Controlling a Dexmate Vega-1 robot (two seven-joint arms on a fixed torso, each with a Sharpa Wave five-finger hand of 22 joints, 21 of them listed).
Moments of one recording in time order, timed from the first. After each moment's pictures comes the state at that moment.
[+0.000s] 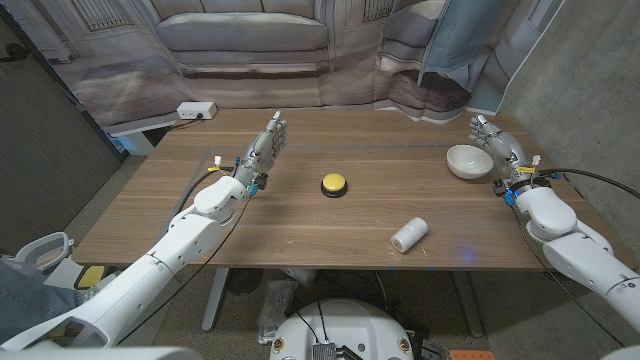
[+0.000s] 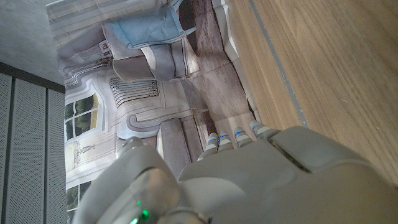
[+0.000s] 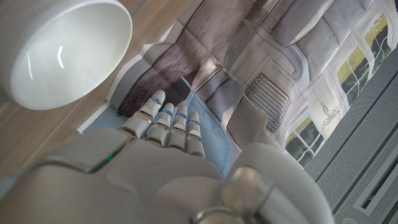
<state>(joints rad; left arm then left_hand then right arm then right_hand) 0.95 0.63 0.37 -1.65 -0.65 -0.12 0.04 0.30 0.00 -0.05 0.08 0.35 -0.11 0.07 0.20 0.18 -0.11 0.02 0.20 0.18 -0.14 0.03 0.18 0.18 -0.14 -0.03 0.20 0.17 -1.15 -0.82 -0.13 -1.54 0.38 0.38 -0.18 0.25 0.00 0.07 0.03 0.26 0.22 0.01 0.21 0.18 0.23 -0.01 0.22 0.18 0.20 -0.04 0.20 0.18 0.28 -0.04 0.23 0.18</state>
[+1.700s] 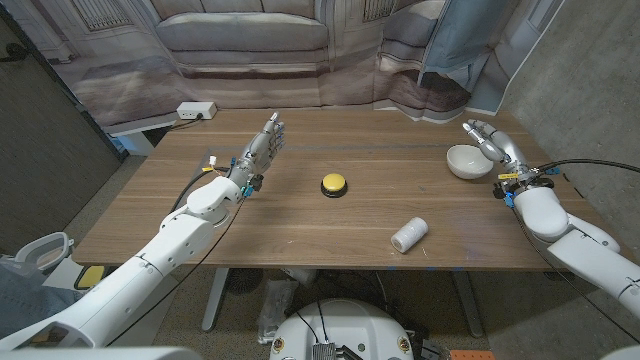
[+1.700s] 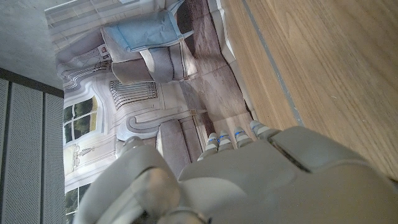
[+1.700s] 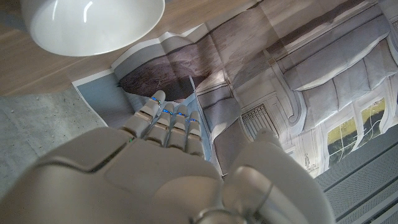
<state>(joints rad) 0.98 0.68 0.35 -1.71 -0.67 -0.09 0.04 0.31 0.01 -0.06 0.07 0.35 -0.11 0.07 0.20 0.18 -0.11 0.02 0.20 0.18 -0.14 0.03 0.18 0.18 -0.14 -0.03 0.20 0.17 -1.20 -0.90 -0.14 -1.65 0.07 0.22 -0.38 0.27 0.00 0.07 0.01 0.26 0.23 0.00 0.21 0.18 0.23 -0.01 0.22 0.18 0.20 -0.04 0.20 0.18 0.28 -0.04 0.22 0.18</state>
